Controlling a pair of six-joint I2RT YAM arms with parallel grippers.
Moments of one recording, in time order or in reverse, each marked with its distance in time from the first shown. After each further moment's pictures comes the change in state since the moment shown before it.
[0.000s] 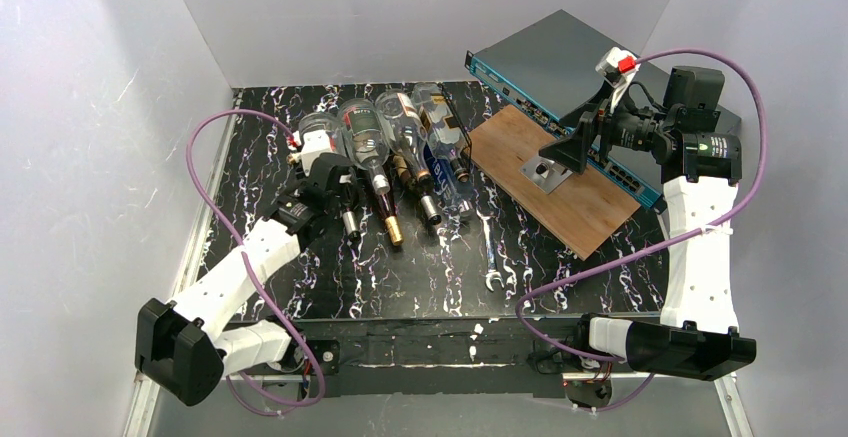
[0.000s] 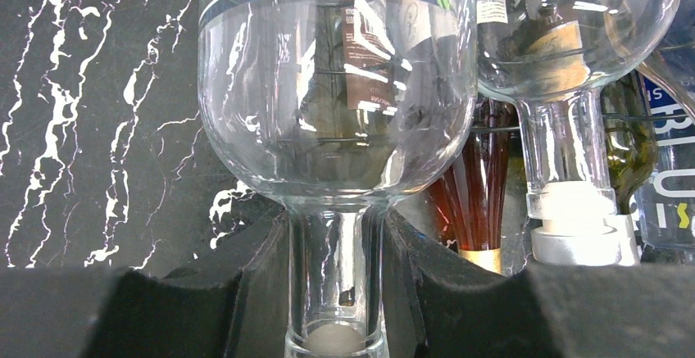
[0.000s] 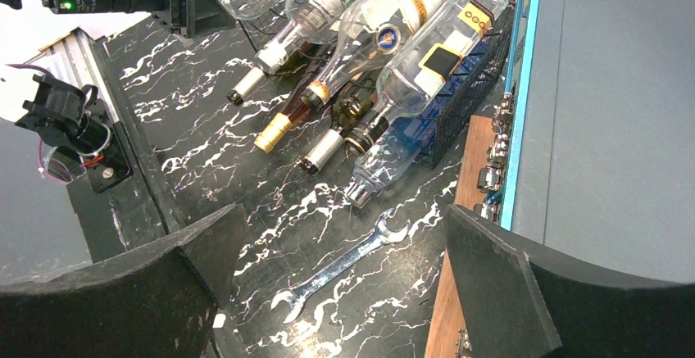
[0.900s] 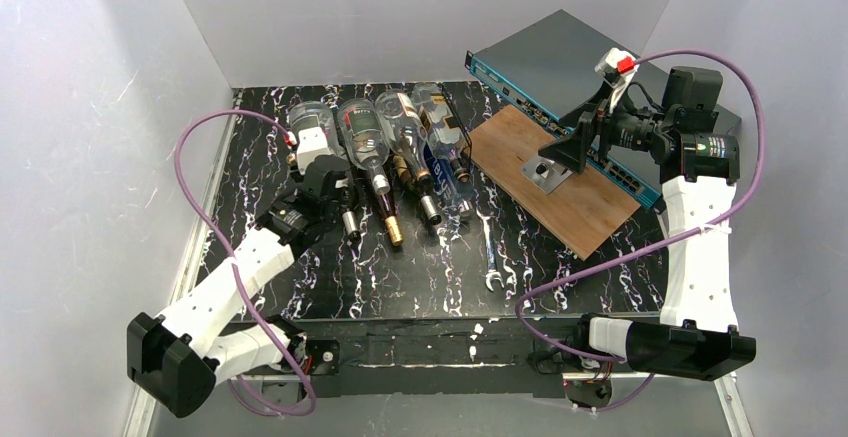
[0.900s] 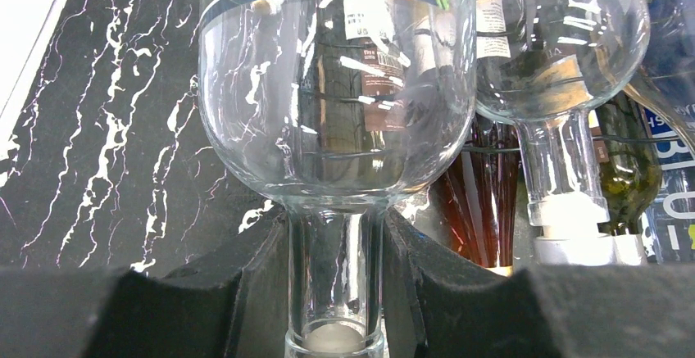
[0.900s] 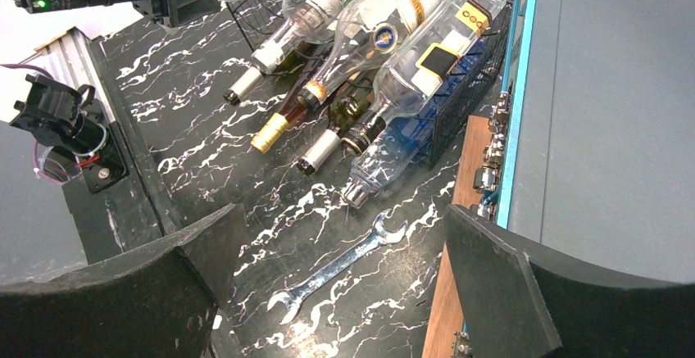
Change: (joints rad) left arm -0.046 -0.056 0.000 0.019 -0.111 0.057; right arm 0.000 0.000 -0.017 0.021 0.000 0.001
